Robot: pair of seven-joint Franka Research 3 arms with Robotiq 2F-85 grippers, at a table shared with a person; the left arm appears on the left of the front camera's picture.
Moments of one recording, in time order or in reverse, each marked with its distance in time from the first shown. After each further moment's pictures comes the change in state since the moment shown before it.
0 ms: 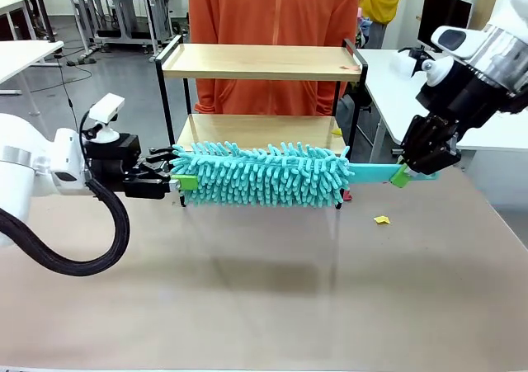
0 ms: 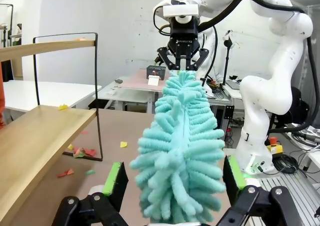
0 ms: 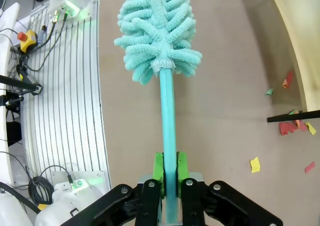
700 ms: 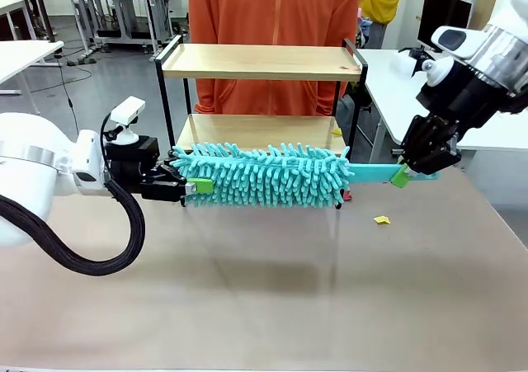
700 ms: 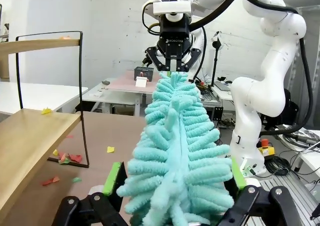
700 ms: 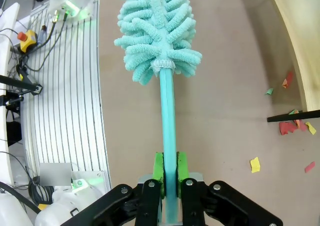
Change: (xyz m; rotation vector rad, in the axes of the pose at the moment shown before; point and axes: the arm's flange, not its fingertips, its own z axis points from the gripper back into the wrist) left arm -0.006 0.005 -0.026 -0.064 -0.006 0.019; right arm 0.000 0.000 0.000 0.000 0.000 -0.001
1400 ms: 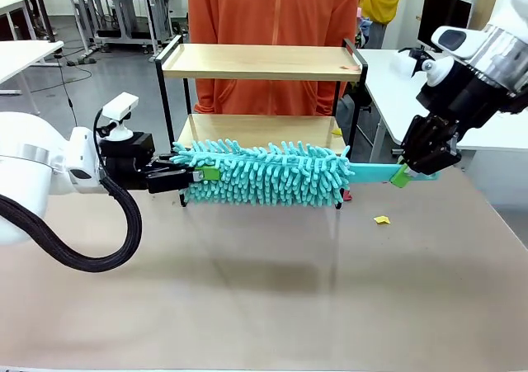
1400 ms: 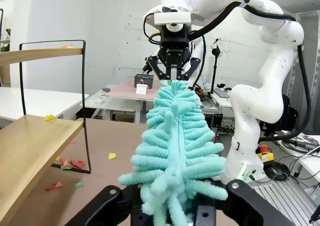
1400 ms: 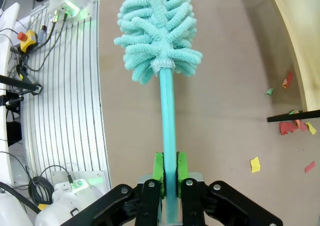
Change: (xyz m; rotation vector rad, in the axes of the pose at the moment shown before) left arm 0.005 0.001 0.007 -0.001 -0.036 -0.003; right arm 0.000 0.000 0.000 0.000 0.000 0.000
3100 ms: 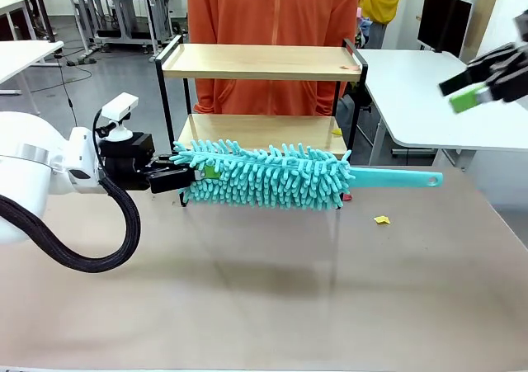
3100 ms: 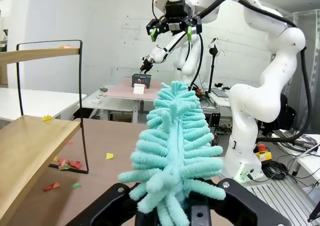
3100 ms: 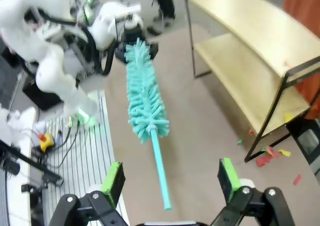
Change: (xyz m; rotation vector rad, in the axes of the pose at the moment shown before) left arm 0.000 -0.001 0.000 -0.013 0.002 0.000; right arm -0.063 0.018 0.112 -0.082 -0.580 -0.213
